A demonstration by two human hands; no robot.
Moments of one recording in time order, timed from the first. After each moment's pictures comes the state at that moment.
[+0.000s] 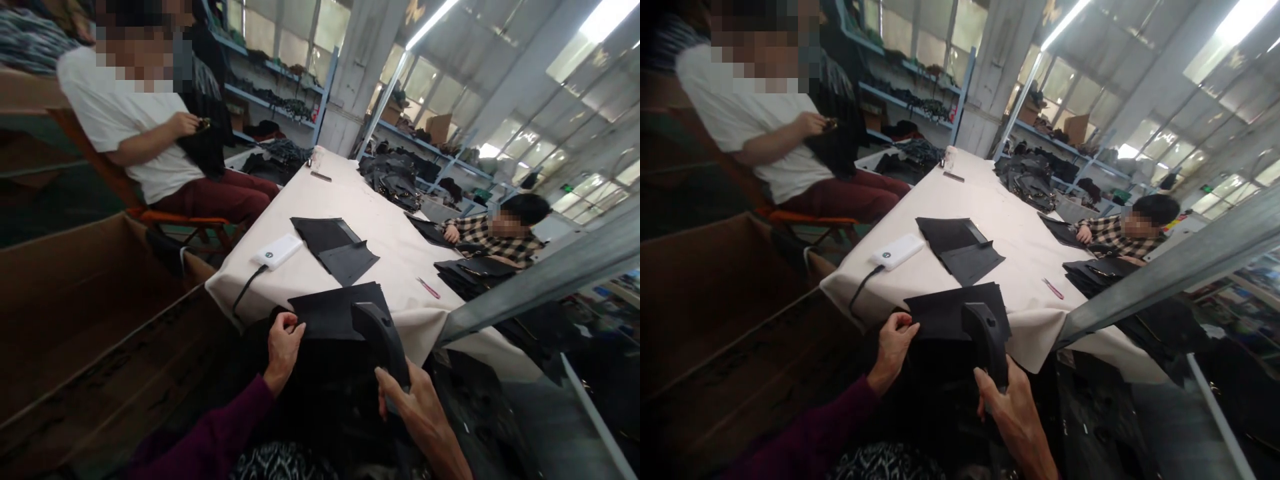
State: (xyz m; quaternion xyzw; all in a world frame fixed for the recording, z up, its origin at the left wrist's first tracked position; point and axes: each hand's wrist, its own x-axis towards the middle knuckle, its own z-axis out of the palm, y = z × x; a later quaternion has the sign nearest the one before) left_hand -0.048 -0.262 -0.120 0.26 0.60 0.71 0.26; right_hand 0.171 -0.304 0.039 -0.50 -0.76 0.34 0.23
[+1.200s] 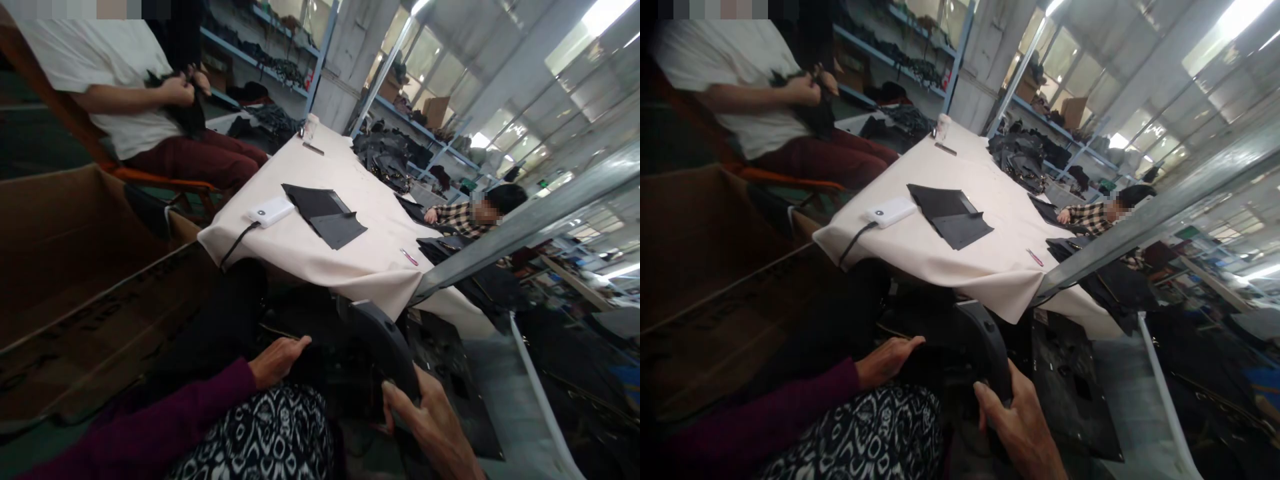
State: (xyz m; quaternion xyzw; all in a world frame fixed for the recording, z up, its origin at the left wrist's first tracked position) left_hand -0.010 -0.360 -0.162 0.79 0.50 0.28 0.23; right_hand 0.233 -0.393 0.035 -0.54 -0.77 0.30 0.16
